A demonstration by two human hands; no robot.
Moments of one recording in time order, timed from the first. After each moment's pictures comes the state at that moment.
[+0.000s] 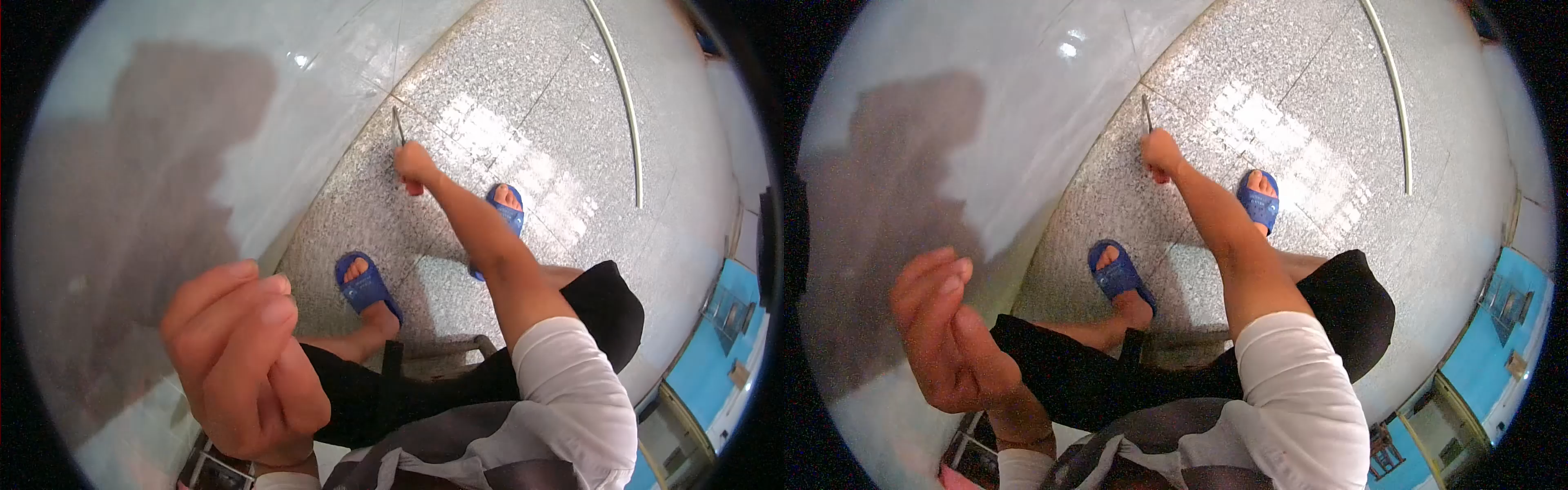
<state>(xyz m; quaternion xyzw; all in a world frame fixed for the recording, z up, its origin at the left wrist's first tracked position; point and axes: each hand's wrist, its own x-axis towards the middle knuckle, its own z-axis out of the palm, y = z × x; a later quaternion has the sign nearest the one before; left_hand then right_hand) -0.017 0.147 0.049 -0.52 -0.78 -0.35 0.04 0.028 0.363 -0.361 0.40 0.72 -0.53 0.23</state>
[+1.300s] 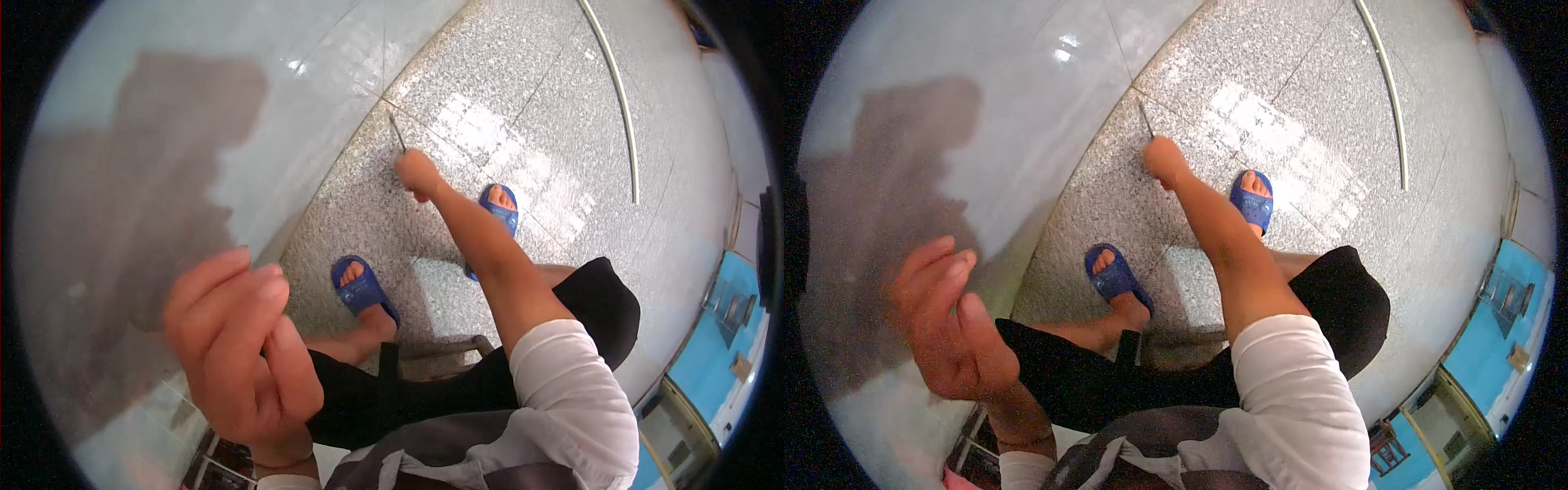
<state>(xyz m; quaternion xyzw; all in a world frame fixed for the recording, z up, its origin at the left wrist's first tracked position) -0.019 0.156 0.044 -0.52 -0.77 -0.35 0.06 0.054 0.368 -0.363 0.24 0.90 -0.32 0.19</state>
